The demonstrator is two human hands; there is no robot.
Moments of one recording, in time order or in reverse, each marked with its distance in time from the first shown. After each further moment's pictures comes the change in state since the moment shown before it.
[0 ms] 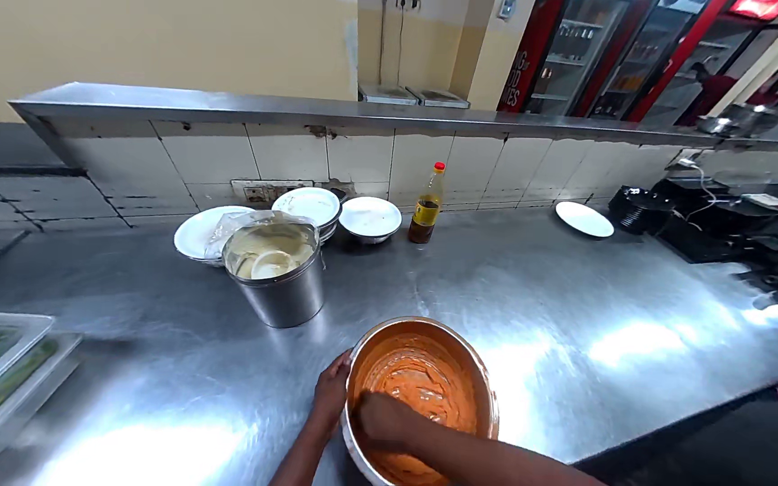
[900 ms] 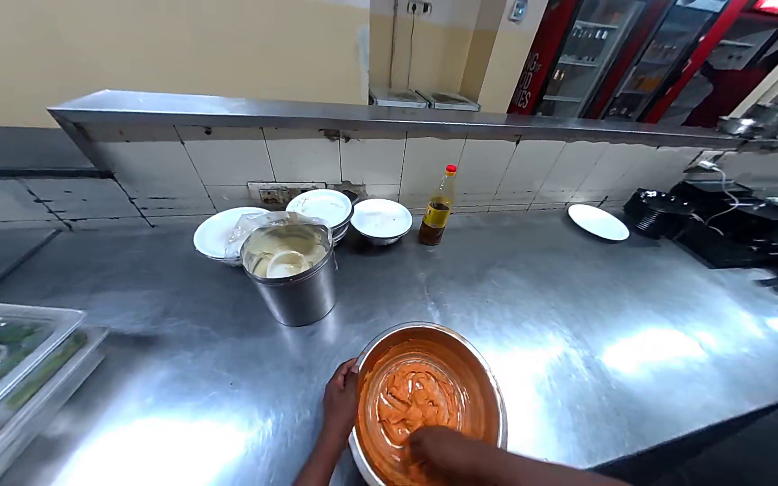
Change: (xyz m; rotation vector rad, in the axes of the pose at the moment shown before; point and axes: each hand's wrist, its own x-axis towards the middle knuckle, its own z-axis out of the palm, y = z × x) left_hand -0.017 -0.004 0.003 0.074 0.148 0.093; right_hand -0.057 0.059 0.034 0.003 -0.044 -0.172
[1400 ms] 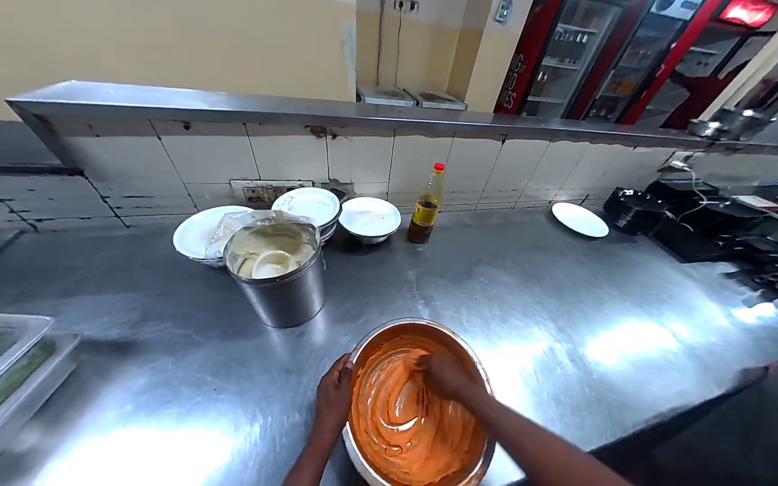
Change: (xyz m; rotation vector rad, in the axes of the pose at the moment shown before) left_hand 0.006 0.004 0.001 0.151 -0.065 0.038; right_hand 0.010 0.041 -0.057 0.098 0.201 0.418
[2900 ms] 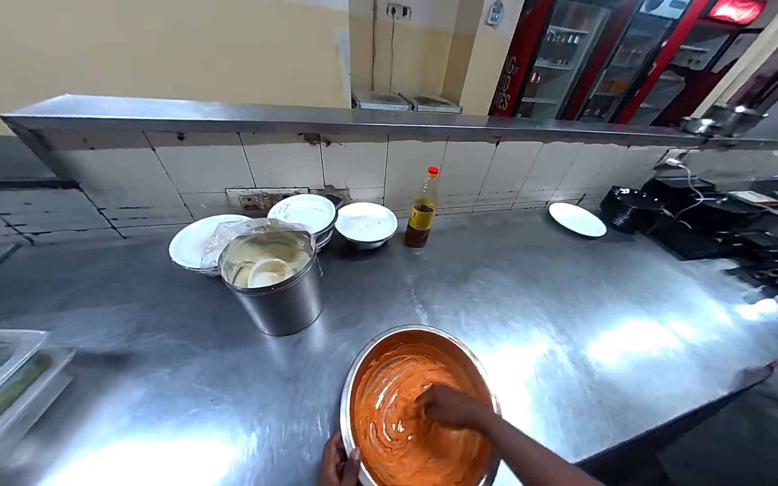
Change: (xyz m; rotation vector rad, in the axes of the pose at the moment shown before) left_hand -0.107 -0.016 0.001 -0.302 -0.041 -0.206; right_hand -0.028 -0.001 0.003 0.192 -0.066 -0.056
